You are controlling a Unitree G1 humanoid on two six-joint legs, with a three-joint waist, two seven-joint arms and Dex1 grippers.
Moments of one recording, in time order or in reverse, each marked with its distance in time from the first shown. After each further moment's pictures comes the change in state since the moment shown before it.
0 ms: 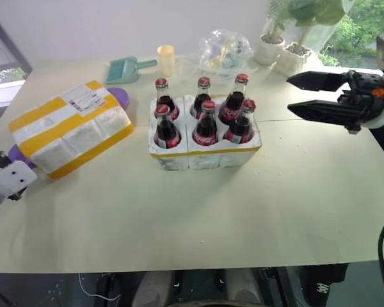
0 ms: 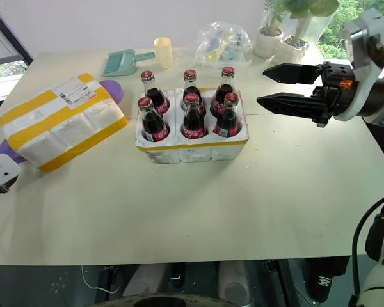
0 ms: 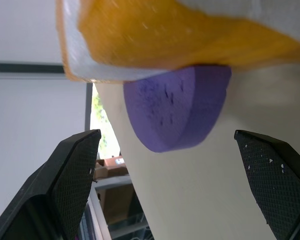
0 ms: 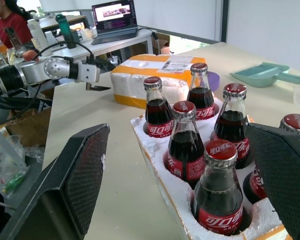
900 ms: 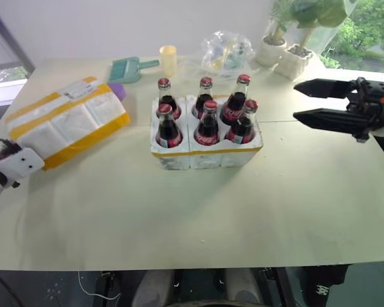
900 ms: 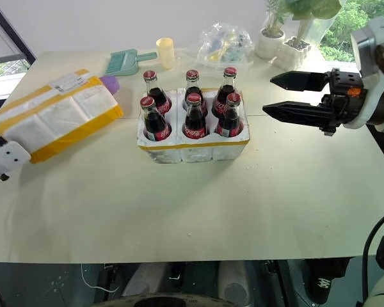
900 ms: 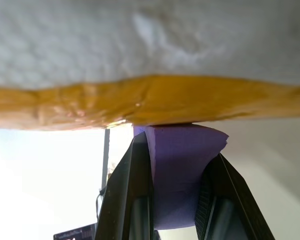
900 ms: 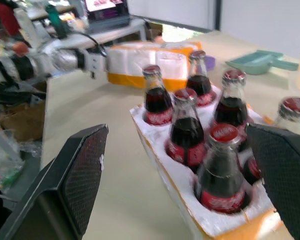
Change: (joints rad) left arm -0.335 0.064 -0.215 0.337 0.031 -0.208 0.134; right arm 0.101 -0.061 -0.053 -0.061 0.014 0.020 -0.033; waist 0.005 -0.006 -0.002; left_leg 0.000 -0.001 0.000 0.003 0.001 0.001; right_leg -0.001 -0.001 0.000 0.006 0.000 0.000
